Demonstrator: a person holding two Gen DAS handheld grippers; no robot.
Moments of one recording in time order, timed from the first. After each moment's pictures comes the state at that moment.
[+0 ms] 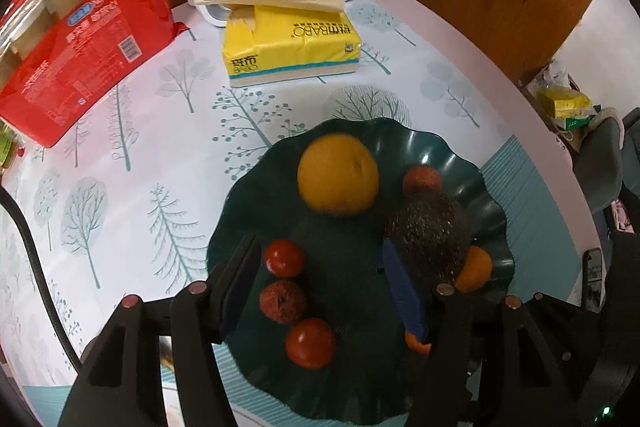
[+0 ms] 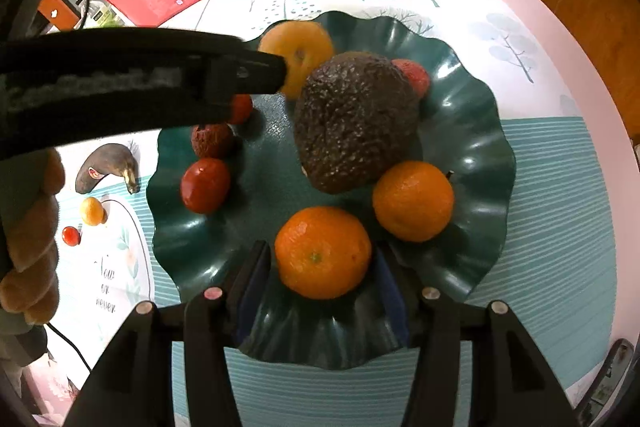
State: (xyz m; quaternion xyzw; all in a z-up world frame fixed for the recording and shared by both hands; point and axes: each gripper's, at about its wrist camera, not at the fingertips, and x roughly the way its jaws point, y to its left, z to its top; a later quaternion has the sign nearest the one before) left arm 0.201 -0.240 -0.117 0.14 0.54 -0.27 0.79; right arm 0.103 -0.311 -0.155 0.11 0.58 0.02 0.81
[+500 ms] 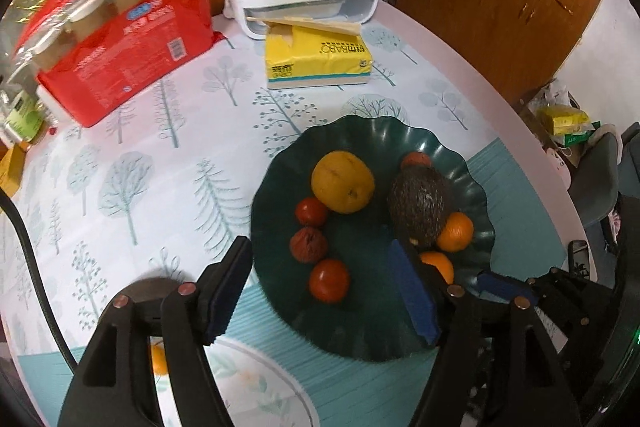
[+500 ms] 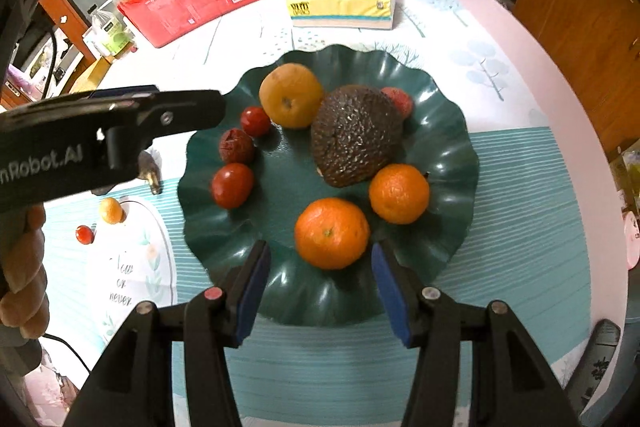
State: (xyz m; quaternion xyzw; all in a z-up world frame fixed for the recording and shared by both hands) left arm 0.155 -0.188 -0.075 0.12 0.51 -0.25 0.81; right arm 0.063 -0.315 -0.112 0.10 0.55 0.00 0.83
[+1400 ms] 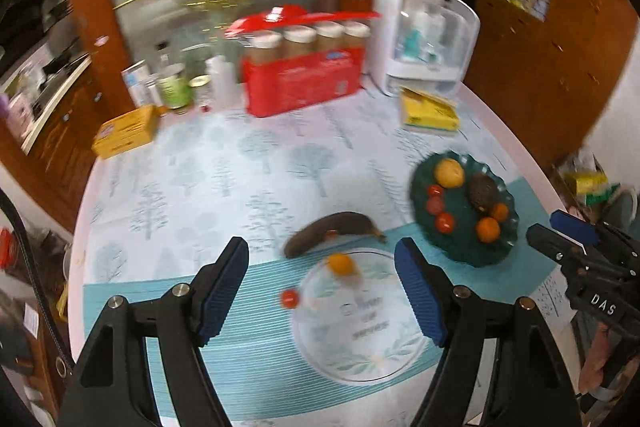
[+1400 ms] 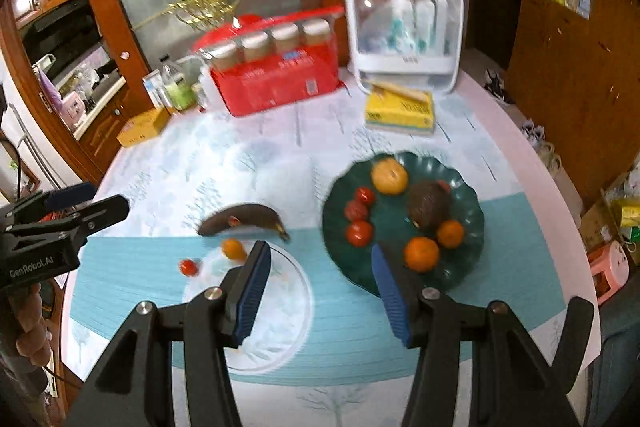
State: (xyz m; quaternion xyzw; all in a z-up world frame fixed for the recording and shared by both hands) left arm 0.075 0.068 0.053 0.05 0.44 -0.15 0.88; right arm 0.016 -0.175 0.028 0.08 0.43 -0.01 0.90
